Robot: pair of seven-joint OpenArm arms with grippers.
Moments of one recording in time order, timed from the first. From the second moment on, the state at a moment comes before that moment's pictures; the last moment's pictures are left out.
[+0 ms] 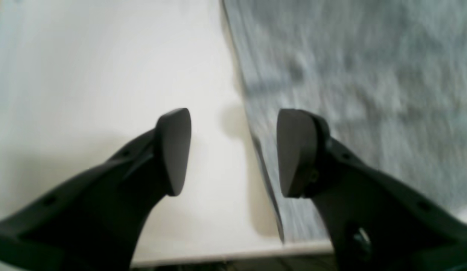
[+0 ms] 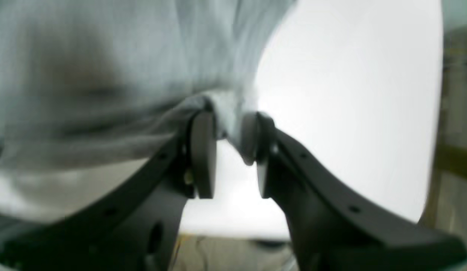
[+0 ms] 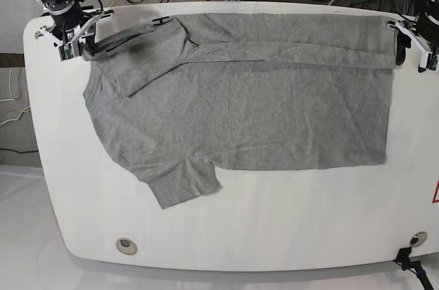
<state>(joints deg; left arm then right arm) 30.9 -21.7 -39.9 100.8 -15.4 -39.4 25.8 -31.7 10.4 35.5 109.4 11.2 35.4 -37.1</state>
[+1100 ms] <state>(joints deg) 18.5 -18.0 -35.5 96.9 -15.0 -39.2 33.3 -25.5 11.3 36.7 109.1 11.3 38.5 -37.0</state>
